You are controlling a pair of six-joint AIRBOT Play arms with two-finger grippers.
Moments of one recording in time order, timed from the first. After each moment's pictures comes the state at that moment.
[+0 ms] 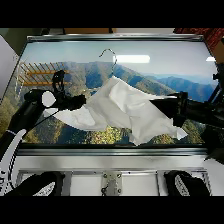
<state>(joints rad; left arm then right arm) -0.27 -1.16 1.03 1.38 -0.96 -1.91 -0.21 -0.73 0.82 -0.15 1.33 0.52</state>
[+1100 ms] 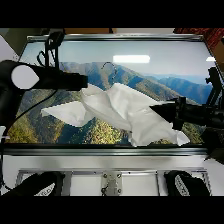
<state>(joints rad) -0.40 -1.15 1.50 1.39 -1.21 -1.74 -0.21 -0.72 0.82 -0.26 1.37 0.58</state>
